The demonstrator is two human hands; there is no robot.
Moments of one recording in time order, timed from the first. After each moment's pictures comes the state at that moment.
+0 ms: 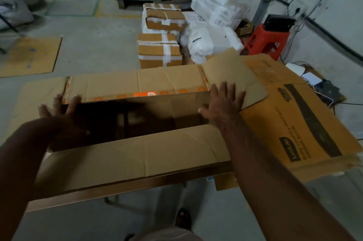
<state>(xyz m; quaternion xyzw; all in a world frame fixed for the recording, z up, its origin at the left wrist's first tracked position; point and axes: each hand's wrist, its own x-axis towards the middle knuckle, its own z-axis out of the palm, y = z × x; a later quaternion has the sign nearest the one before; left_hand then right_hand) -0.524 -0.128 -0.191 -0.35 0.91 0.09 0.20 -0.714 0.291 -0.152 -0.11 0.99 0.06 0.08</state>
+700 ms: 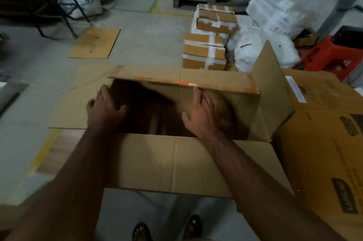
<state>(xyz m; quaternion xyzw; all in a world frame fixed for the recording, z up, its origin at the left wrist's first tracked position) -0.504 -0.083 -0.191 -0.41 0.89 0.16 -0.11 -0.663 0.163 -0.187 -0.34 0.93 -0.16 -0.02</state>
